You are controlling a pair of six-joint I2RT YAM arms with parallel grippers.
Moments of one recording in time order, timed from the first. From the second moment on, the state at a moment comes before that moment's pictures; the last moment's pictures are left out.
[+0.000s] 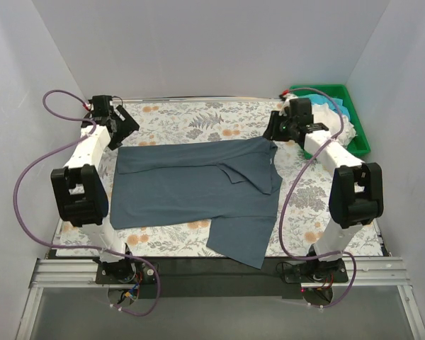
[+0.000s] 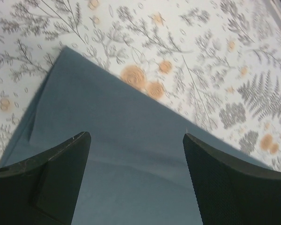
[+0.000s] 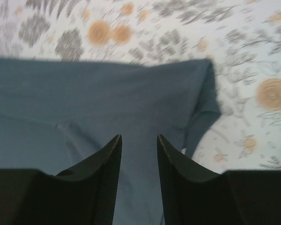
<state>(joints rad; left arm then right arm) 0.11 1.82 1.49 -0.54 -0.02 -0.62 0.17 1.76 1.33 -0.26 -0.24 0.26</state>
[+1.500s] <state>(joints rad) -0.07 1.43 0.92 -0.51 -0.02 -0.62 0.69 1.88 1.24 -0.40 0.04 0.11</state>
